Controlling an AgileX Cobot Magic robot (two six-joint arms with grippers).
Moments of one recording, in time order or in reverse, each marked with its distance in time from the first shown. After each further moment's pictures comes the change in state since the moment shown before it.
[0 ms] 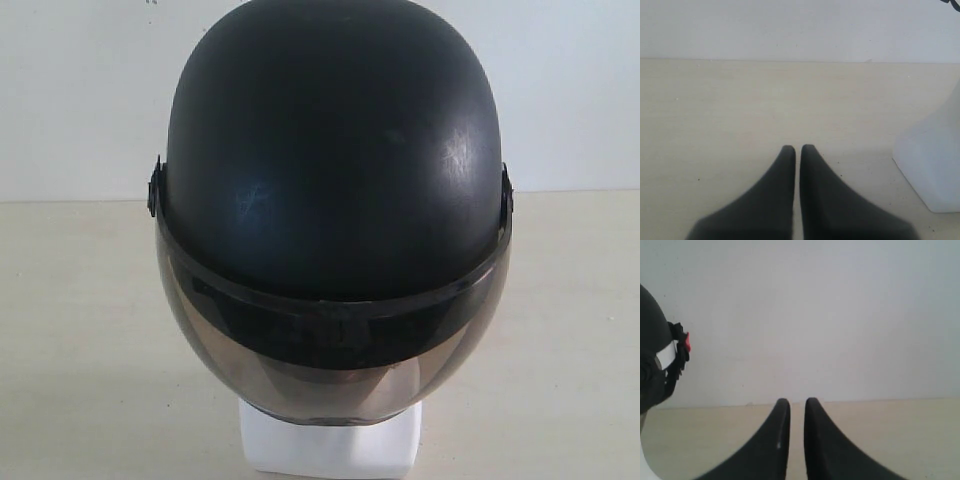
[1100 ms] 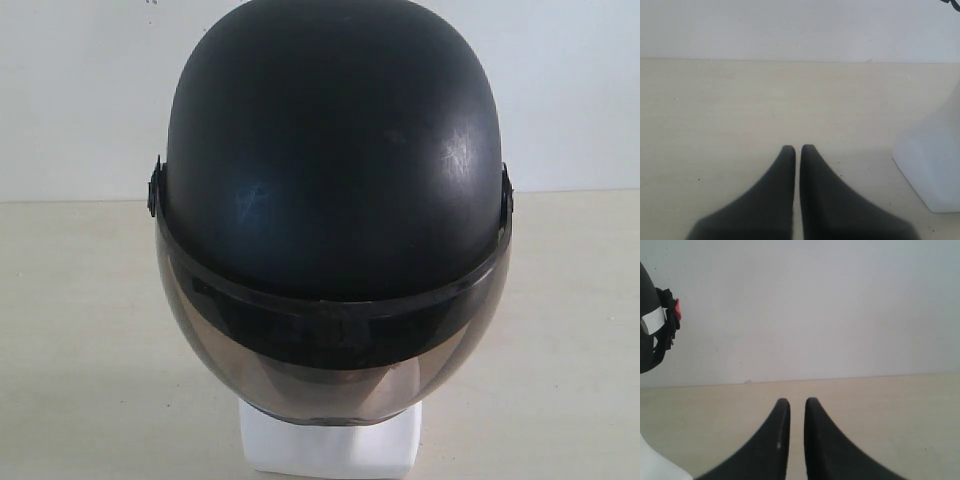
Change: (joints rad) left arm 0.000 0.000 0.000 0.000 0.000 0.000; right arm 0.000 0.000 0.057 0.002 0.003 0.005
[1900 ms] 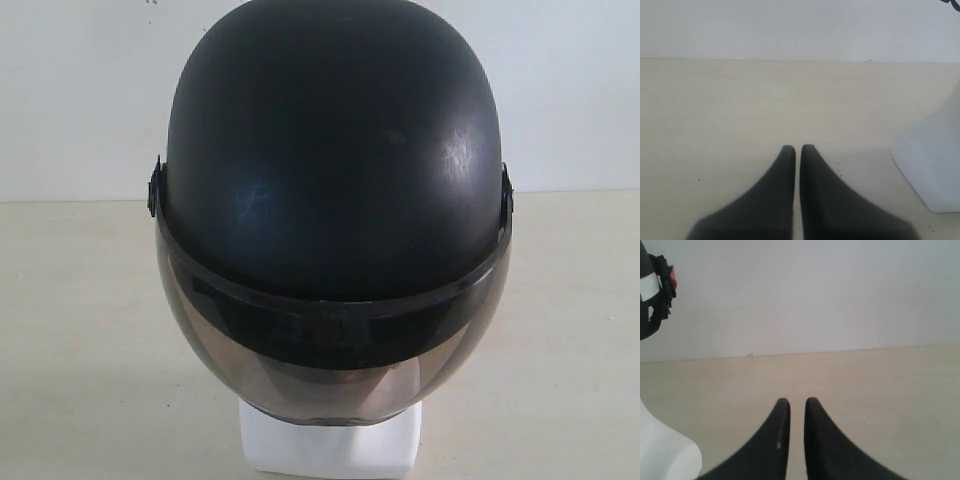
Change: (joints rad) left arm 0.000 0.000 0.000 0.000 0.000 0.000; right arm 0.000 0.000 0.000 0.001 0.096 0.011
